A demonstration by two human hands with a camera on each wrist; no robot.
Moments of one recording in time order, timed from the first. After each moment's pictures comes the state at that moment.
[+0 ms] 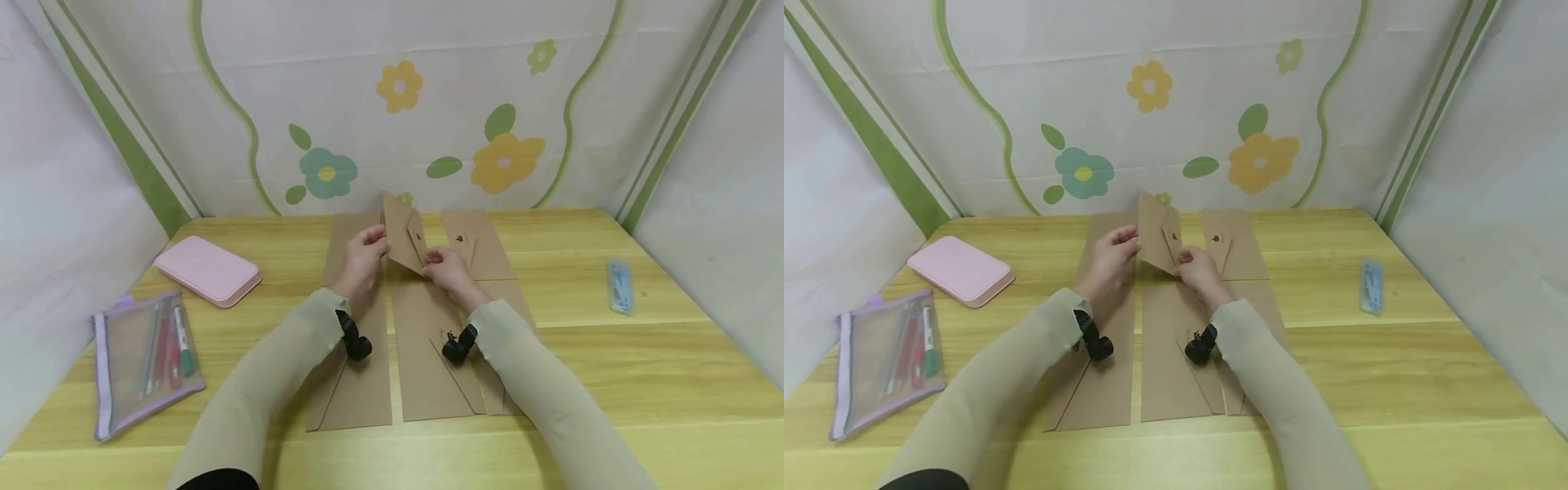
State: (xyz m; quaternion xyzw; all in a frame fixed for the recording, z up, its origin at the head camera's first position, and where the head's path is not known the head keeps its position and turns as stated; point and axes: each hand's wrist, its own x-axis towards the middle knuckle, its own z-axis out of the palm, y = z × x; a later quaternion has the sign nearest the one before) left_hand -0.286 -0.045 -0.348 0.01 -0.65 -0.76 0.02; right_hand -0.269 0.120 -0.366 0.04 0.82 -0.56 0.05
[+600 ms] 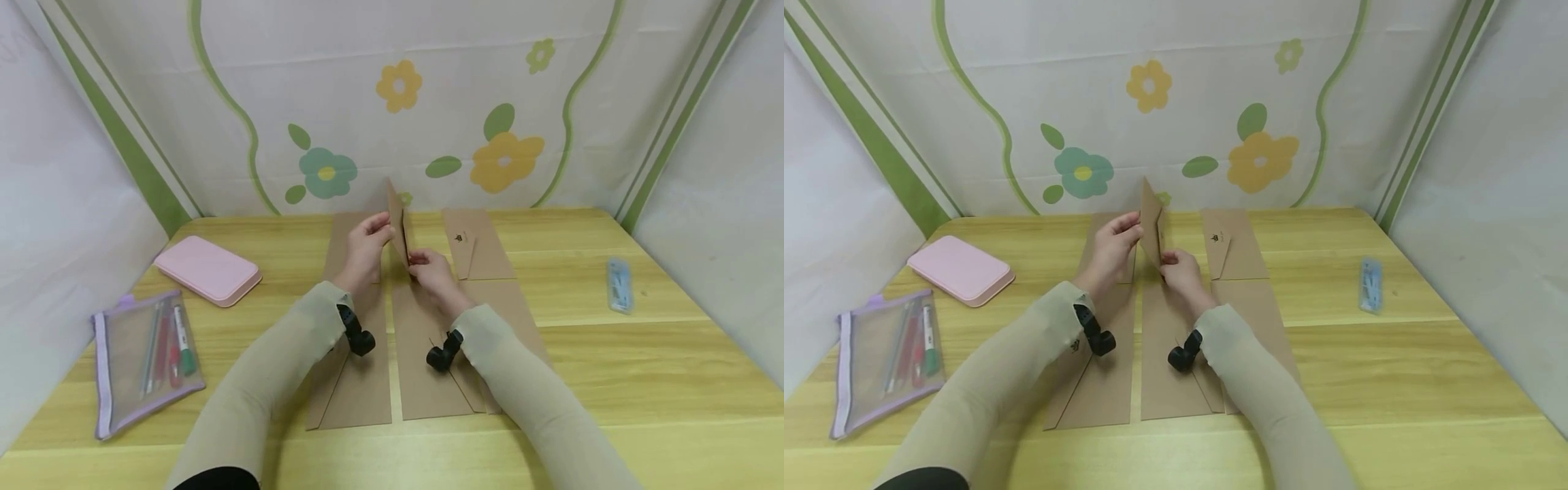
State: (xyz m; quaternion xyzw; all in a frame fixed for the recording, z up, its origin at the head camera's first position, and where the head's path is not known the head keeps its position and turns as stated) left_hand -0.285 -0.038 -0.325 -0.01 -0.64 -0.77 0.03; right_hand -0.263 0.089 -0.366 0.06 0.75 -0.66 0.04
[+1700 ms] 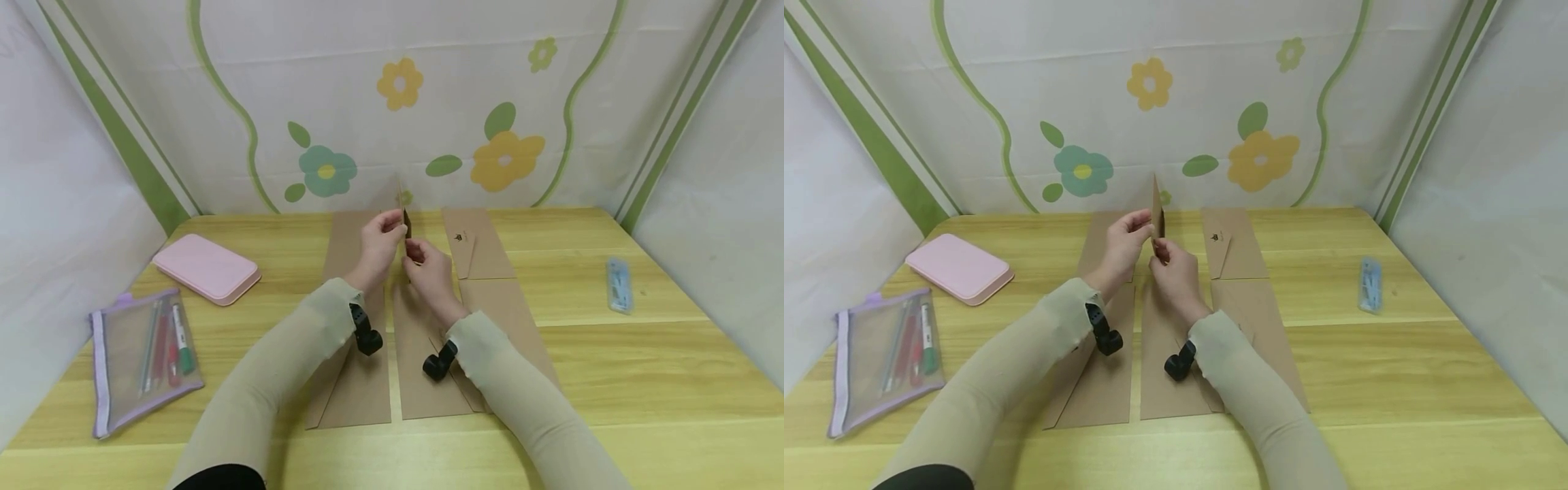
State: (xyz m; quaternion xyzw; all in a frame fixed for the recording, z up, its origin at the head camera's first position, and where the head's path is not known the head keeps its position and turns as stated) left_hand -0.280 -0.019 -0.319 -0.04 -0.67 -0.74 0.04; right_hand -0.245 0.080 -0.360 -0.05 0.82 -0.54 -0.18
